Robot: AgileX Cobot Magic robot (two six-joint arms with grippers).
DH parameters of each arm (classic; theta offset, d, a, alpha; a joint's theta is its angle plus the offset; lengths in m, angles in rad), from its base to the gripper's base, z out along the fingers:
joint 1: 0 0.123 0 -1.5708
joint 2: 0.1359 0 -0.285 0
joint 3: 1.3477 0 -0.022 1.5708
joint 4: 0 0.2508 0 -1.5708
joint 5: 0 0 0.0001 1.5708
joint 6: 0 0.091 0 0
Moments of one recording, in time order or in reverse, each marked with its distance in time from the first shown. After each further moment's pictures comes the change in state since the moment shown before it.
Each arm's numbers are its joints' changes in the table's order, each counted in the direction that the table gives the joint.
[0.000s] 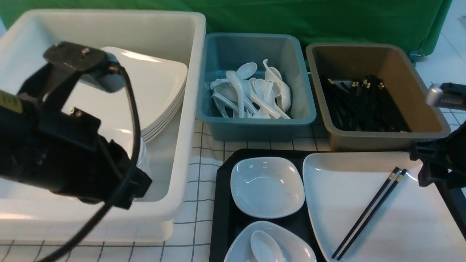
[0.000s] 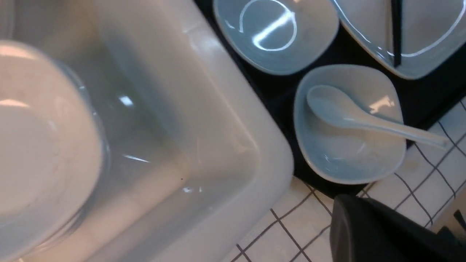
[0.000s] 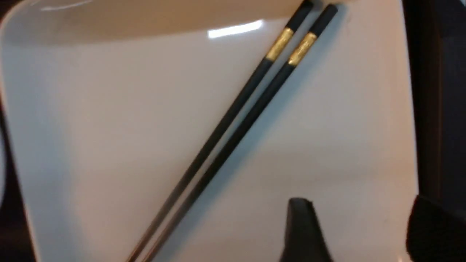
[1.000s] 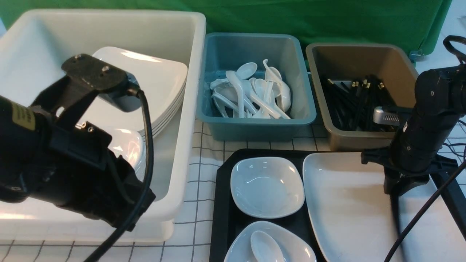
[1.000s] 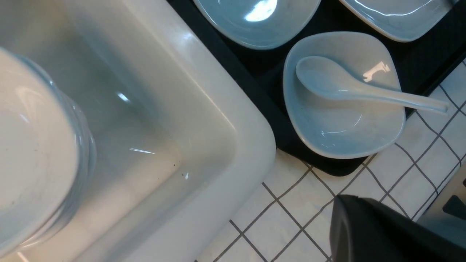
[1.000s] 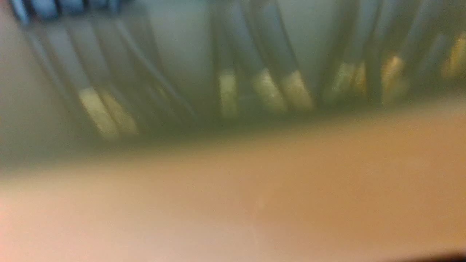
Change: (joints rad) right arm 0.029 0.400 -0.199 -0.005 0.024 0.066; left arm -0.054 0.000 0.000 0.050 0.022 -0.028
